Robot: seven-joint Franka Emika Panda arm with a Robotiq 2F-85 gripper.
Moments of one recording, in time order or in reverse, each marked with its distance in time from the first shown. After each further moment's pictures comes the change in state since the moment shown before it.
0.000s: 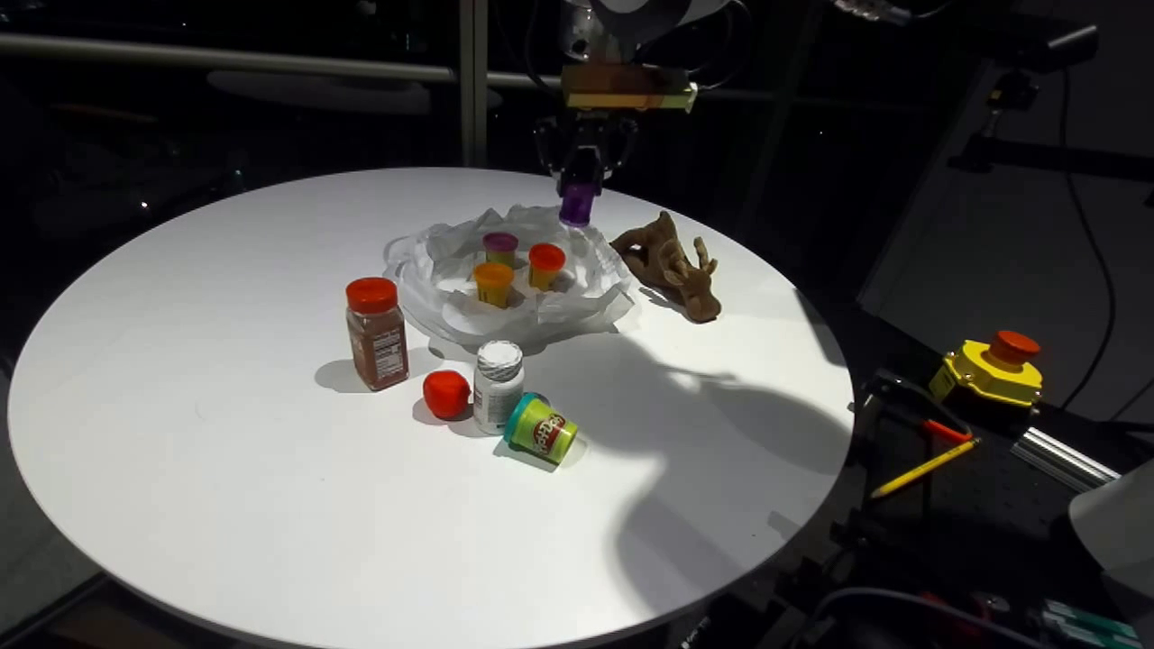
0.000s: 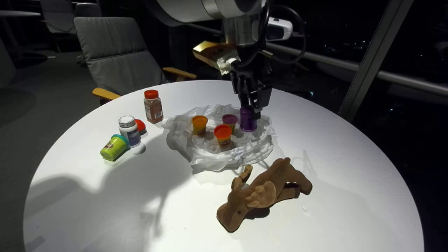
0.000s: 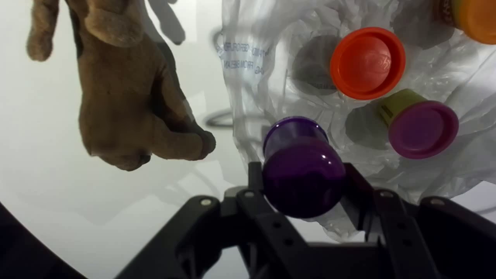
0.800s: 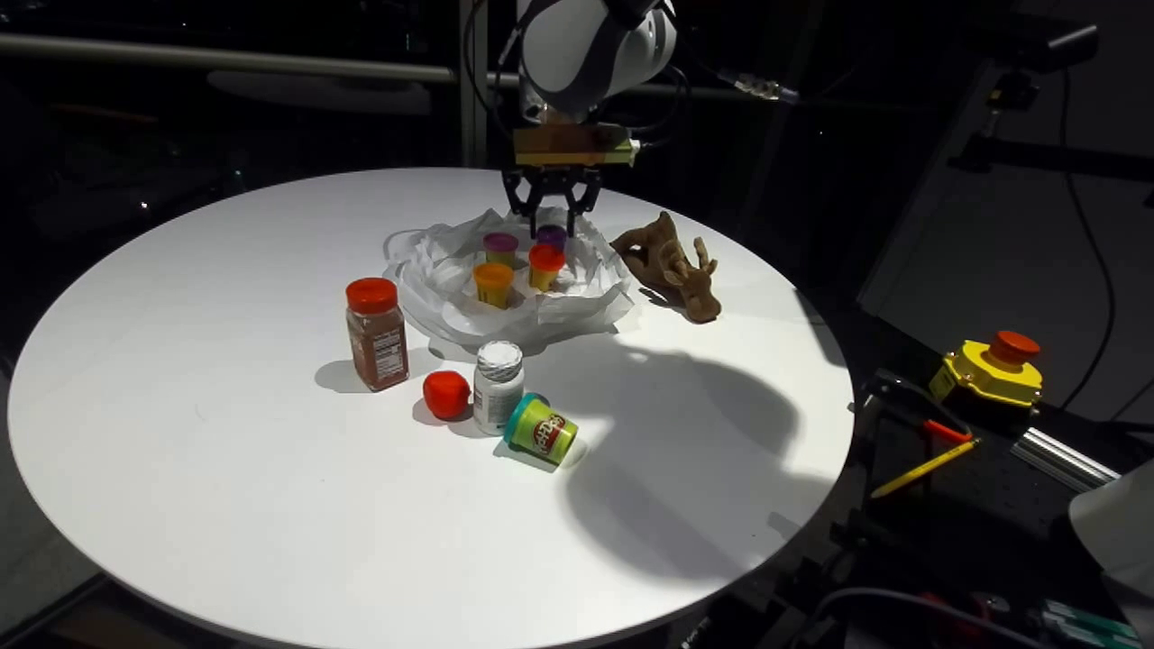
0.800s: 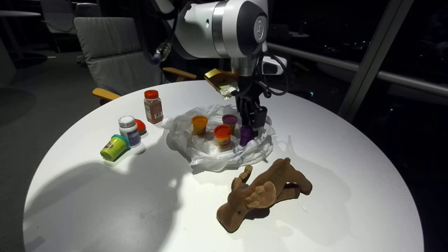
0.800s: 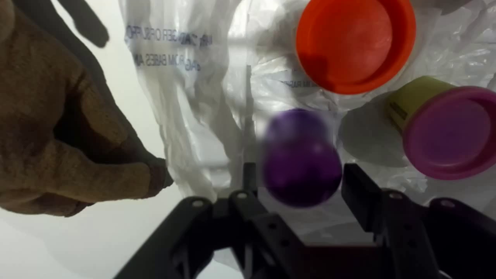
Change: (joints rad) arm 0.009 0.271 -0.008 0.269 0.074 -0.074 0.067
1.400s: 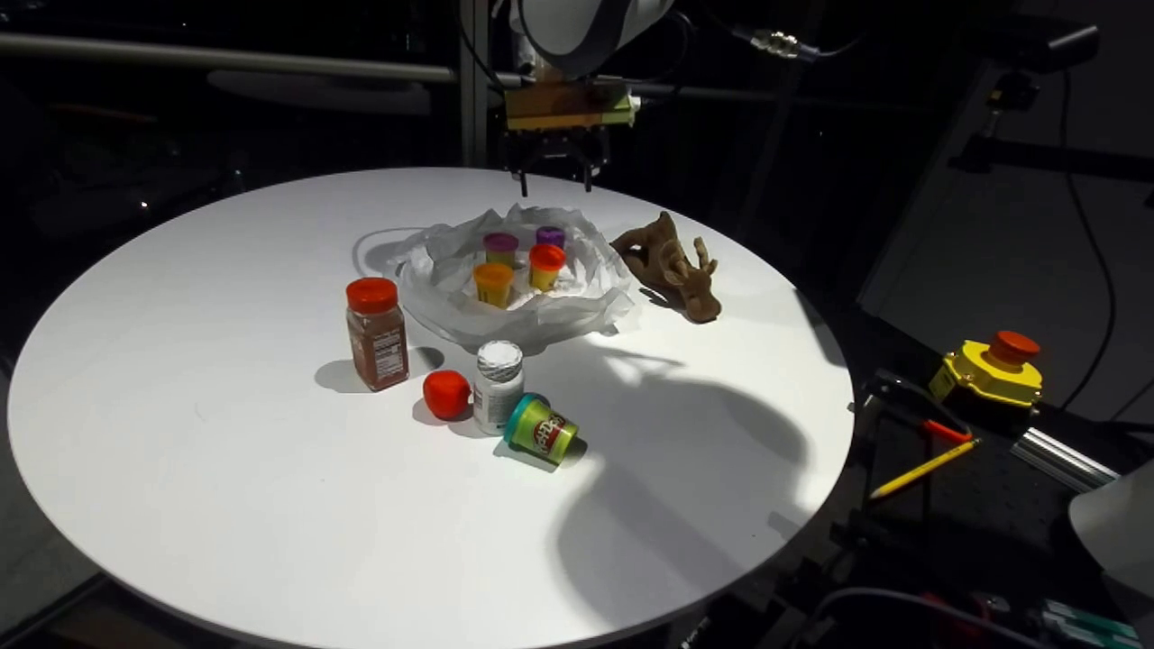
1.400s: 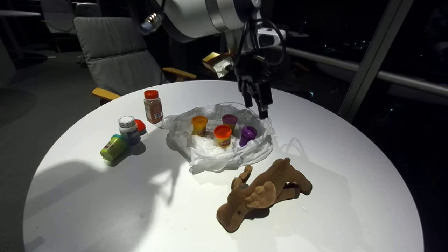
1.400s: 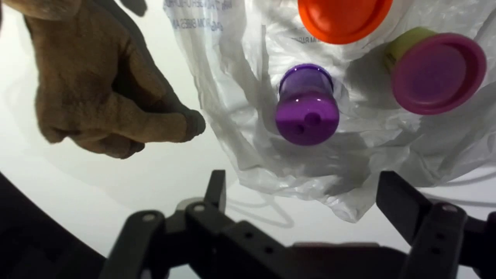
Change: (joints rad) arm 0.137 -0.089 -0.130 -0.033 -0.096 -0.050 0.137
